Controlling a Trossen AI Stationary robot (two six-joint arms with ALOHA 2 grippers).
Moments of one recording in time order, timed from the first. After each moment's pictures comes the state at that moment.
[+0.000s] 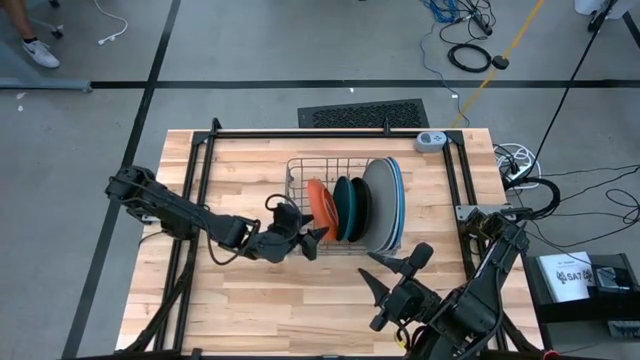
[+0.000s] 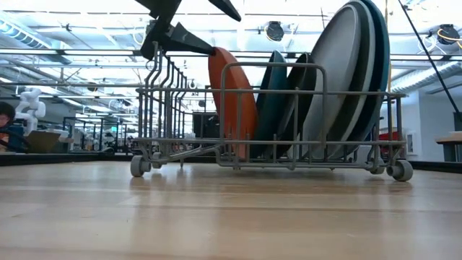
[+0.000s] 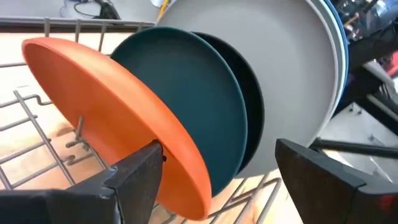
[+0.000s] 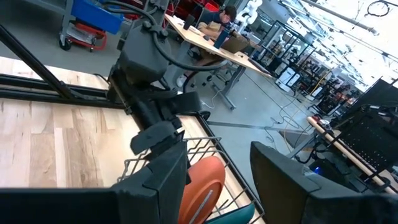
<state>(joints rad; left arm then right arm) -0.37 1.55 0.96 0.03 -0.75 -0.95 0.84 2.01 2.29 -1.55 1.38 0.79</state>
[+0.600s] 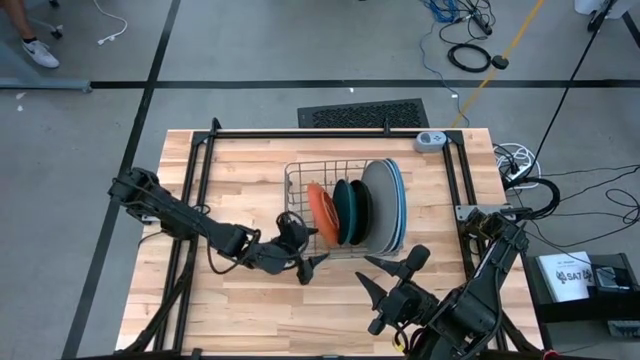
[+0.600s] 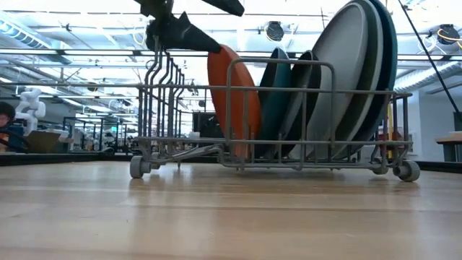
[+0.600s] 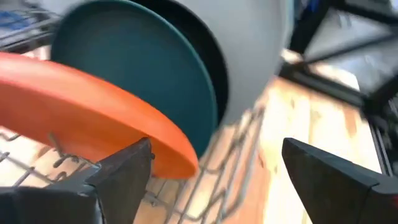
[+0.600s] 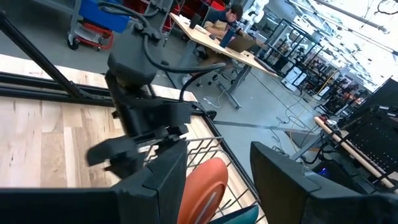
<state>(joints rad) -0.42 1.56 0.97 0.06 -0.64 -0.58 0.84 2.01 2.29 -1.47 1.36 0.72</state>
